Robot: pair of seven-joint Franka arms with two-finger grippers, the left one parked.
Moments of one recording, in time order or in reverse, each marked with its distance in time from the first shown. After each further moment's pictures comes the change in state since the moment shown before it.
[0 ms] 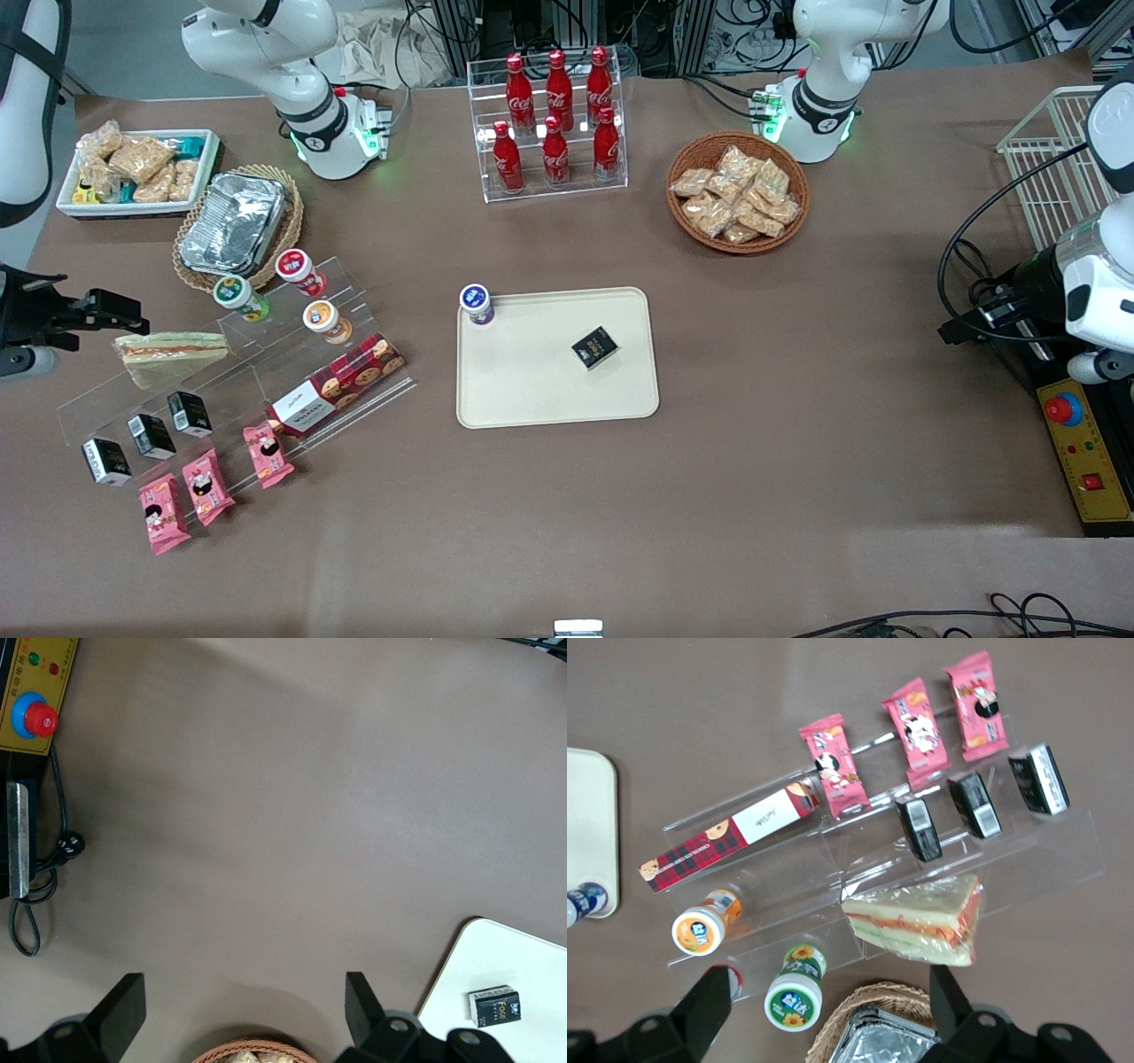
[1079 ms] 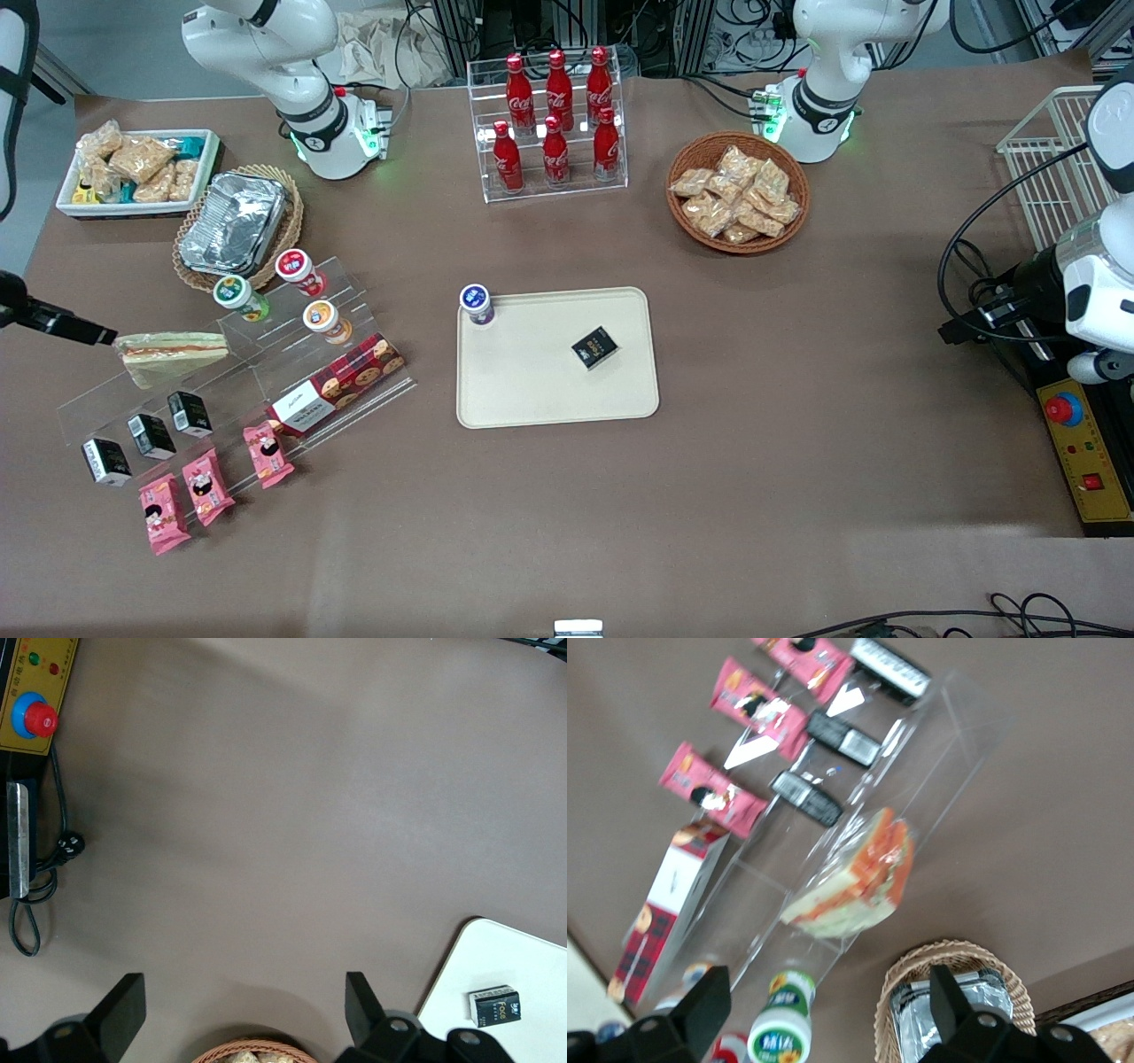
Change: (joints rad) arm -0.090 -0.015 -0.048 -0.123 0.001 0.104 0.453
